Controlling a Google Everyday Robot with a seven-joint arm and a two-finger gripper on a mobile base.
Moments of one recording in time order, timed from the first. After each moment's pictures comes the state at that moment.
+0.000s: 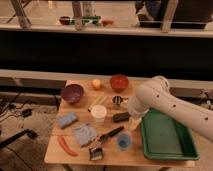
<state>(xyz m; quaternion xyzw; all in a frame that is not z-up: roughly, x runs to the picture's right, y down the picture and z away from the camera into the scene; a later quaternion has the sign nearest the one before) 0.111 0.132 0.718 -0.25 -0.16 -0.11 0.95</state>
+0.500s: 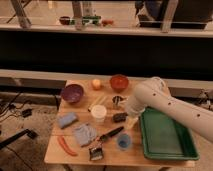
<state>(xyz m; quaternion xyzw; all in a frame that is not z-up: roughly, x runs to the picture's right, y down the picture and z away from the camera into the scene) 0.099 0.136 0.744 -0.26 -0.17 -0.09 0.95</state>
